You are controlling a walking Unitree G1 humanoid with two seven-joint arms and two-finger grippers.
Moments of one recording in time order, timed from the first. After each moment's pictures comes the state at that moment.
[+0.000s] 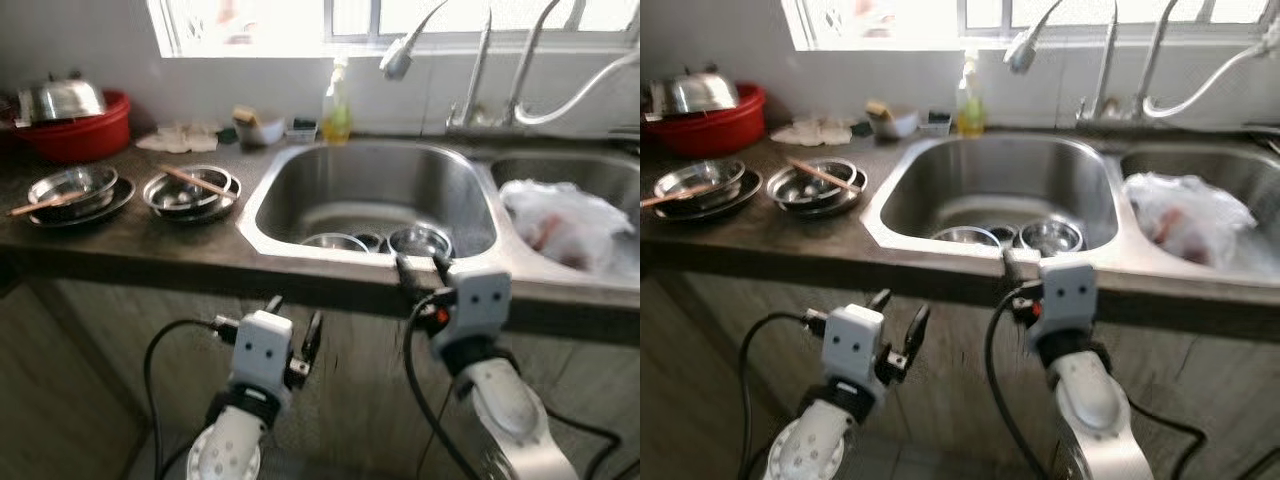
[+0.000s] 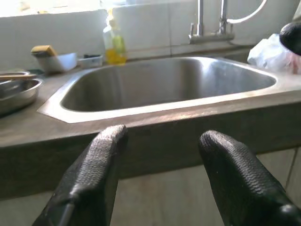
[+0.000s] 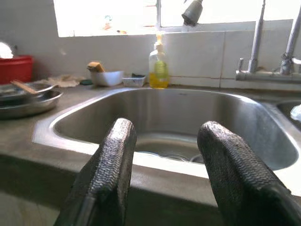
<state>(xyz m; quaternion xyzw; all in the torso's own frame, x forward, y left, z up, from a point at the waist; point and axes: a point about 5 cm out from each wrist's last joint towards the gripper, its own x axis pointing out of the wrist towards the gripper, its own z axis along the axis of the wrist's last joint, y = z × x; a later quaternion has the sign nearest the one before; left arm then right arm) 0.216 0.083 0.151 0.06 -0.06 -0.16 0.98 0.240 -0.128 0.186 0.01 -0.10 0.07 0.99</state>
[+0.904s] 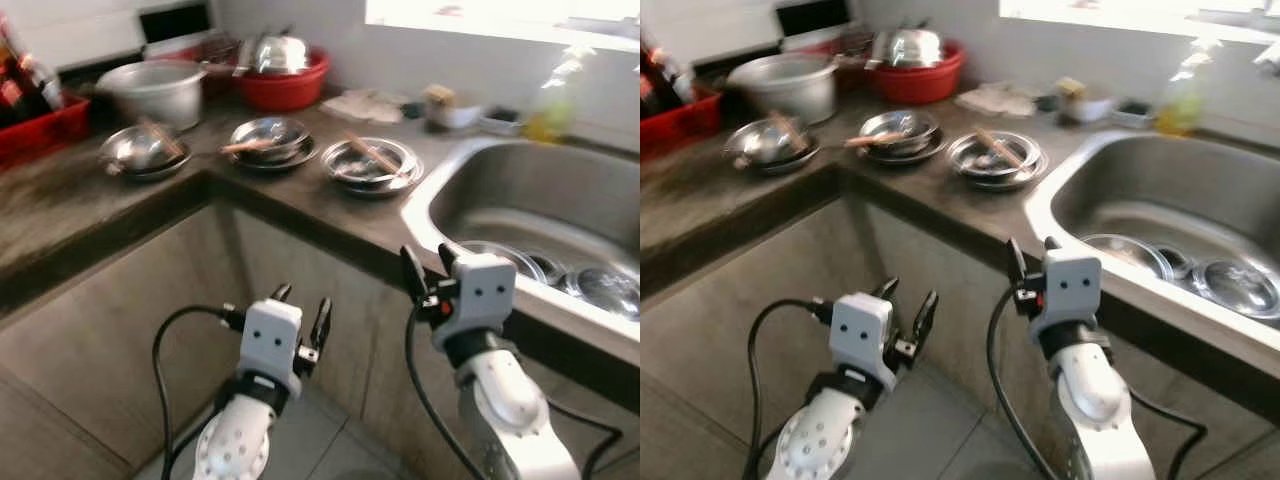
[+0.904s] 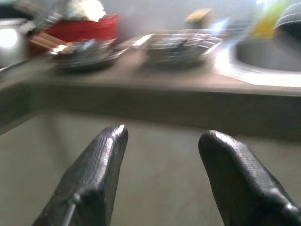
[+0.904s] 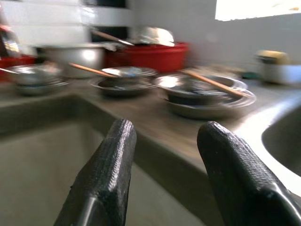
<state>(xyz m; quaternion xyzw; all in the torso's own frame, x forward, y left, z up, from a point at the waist) 0.220 0.090 0.150 0.08 -0.05 -0.14 0.99 0.245 -0.116 0.191 0.02 -0.11 0.09 0.99</state>
